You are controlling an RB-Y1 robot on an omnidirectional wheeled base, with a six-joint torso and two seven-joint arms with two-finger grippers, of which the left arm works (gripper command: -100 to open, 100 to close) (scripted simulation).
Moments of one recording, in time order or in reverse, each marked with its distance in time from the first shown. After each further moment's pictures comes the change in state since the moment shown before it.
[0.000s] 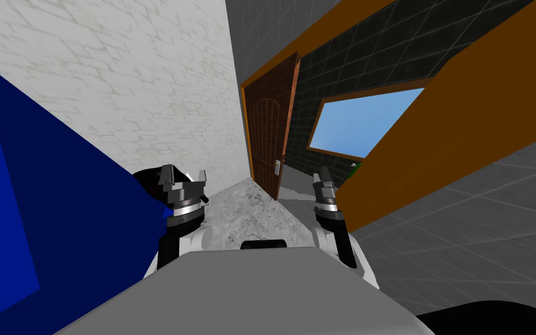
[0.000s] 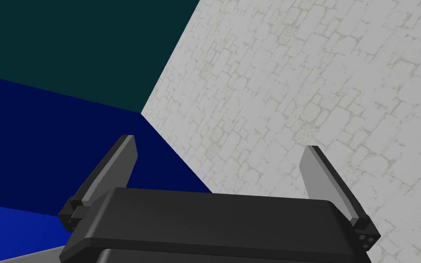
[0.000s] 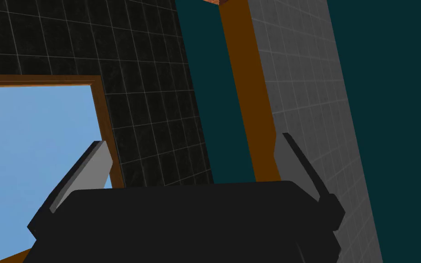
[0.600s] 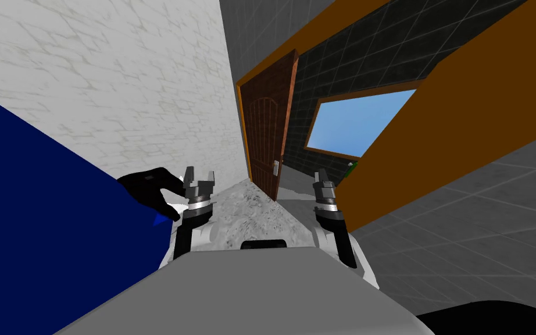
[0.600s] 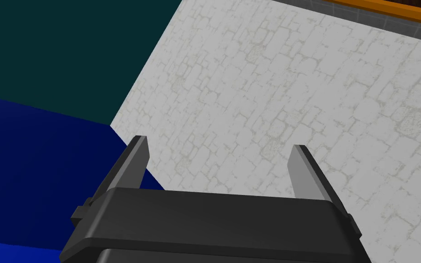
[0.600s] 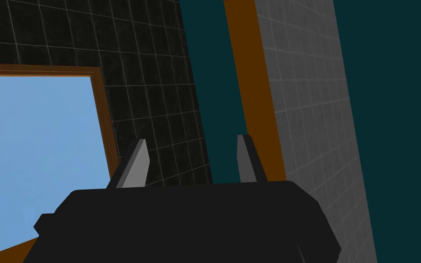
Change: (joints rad) arm -0.082 0.026 -0.017 0.127 -0.006 0.009 0.004
